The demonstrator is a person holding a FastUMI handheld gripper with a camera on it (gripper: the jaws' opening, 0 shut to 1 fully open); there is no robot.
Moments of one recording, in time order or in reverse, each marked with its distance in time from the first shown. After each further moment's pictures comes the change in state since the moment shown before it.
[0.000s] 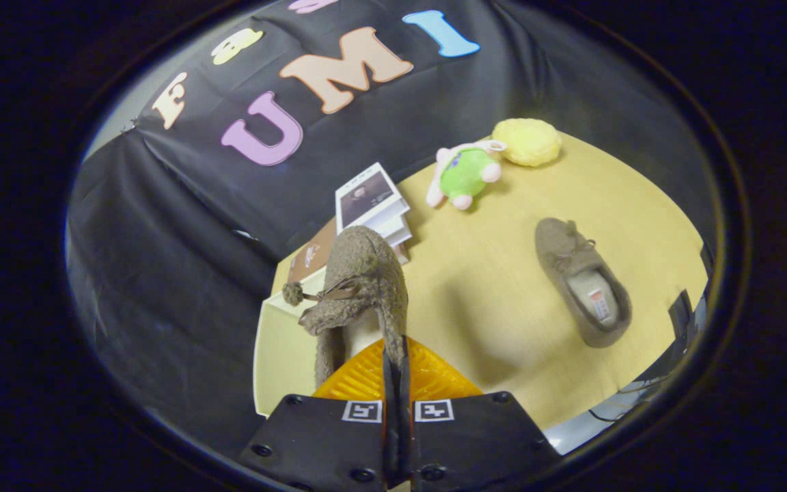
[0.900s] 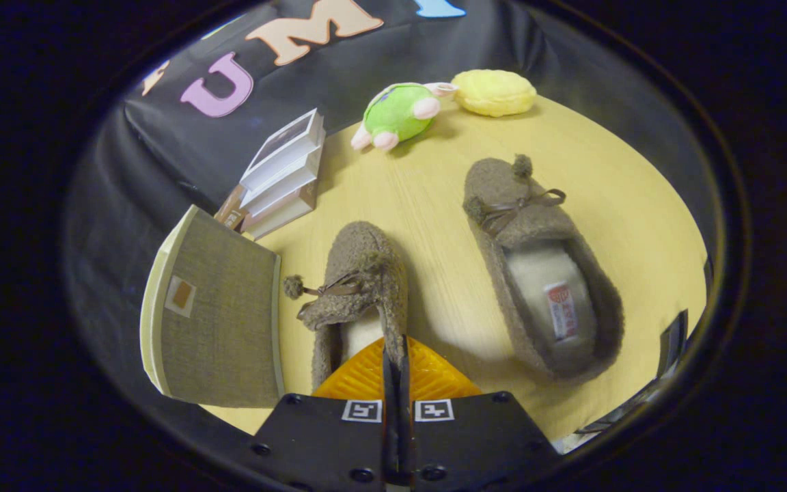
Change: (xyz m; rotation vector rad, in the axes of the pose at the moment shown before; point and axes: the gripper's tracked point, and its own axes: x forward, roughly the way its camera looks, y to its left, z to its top) arm 0.070 -0.169 -0.056 -0.059 0.154 -0.155
